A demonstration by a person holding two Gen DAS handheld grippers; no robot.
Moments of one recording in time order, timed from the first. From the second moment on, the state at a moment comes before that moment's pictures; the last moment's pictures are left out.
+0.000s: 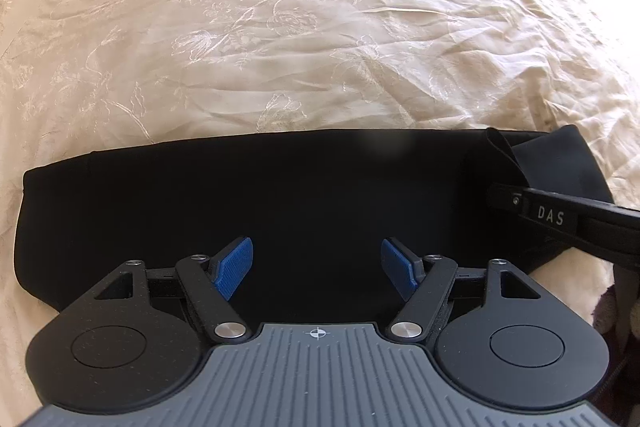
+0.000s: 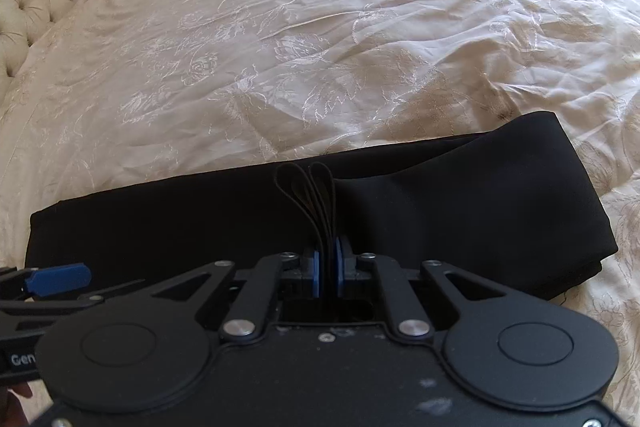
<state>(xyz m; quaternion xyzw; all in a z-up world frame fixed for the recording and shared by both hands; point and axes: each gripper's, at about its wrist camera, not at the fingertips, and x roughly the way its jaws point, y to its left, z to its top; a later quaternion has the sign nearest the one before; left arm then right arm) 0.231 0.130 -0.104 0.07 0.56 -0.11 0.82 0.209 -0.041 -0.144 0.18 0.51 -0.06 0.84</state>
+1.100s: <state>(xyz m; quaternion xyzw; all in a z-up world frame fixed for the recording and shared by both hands) 0.240 -0.008 -0.133 0.10 0.58 -0.13 0.80 0.153 -0.215 -0.101 0.22 0.48 -0.08 0.84</state>
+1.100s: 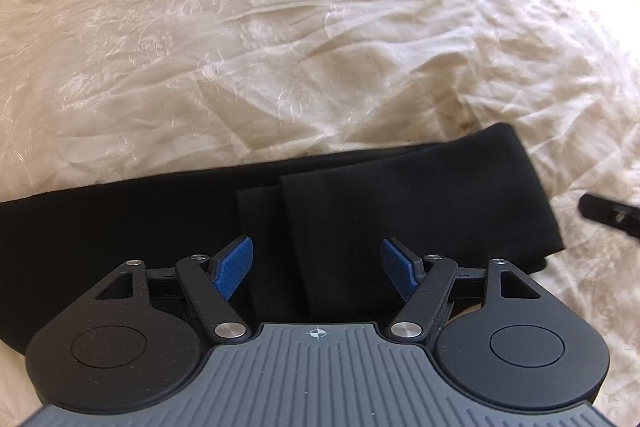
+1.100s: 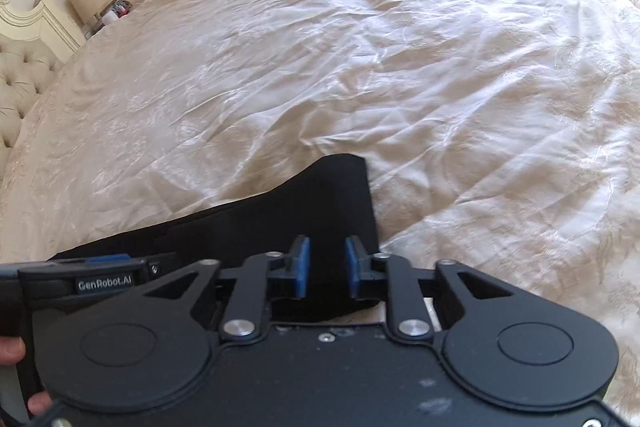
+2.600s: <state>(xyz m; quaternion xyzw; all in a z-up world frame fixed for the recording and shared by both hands) 0.101 0.175 -0.077 0.02 0.62 0.10 0.78 0.126 -0.148 -0.101 0.20 0.50 0.08 0.84</state>
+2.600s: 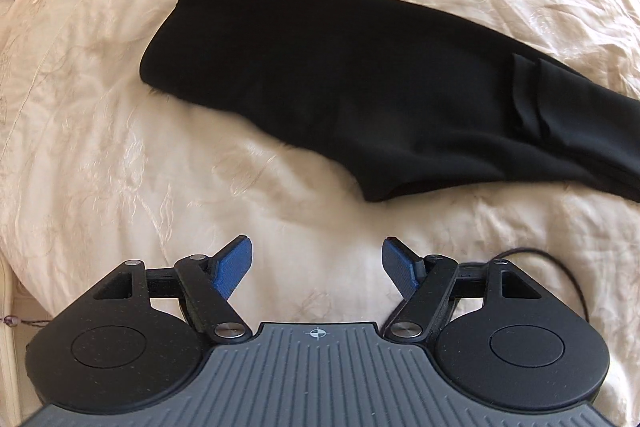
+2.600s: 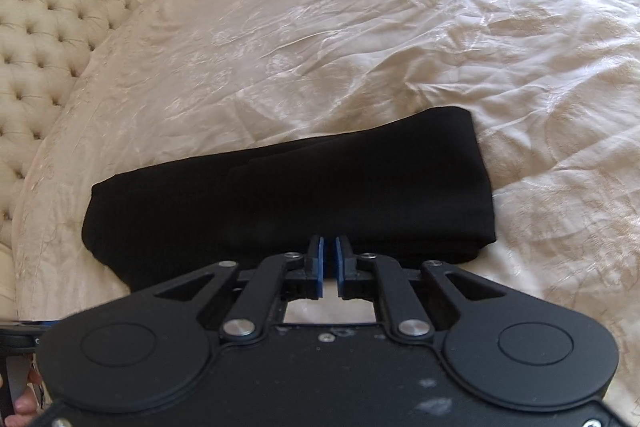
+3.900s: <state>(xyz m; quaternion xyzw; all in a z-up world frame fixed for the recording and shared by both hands) 0.192 0.385 -0.113 -0.04 0.58 -0.01 0.81 0.155 0.138 -0.178 0.11 0.58 0.01 0.81</state>
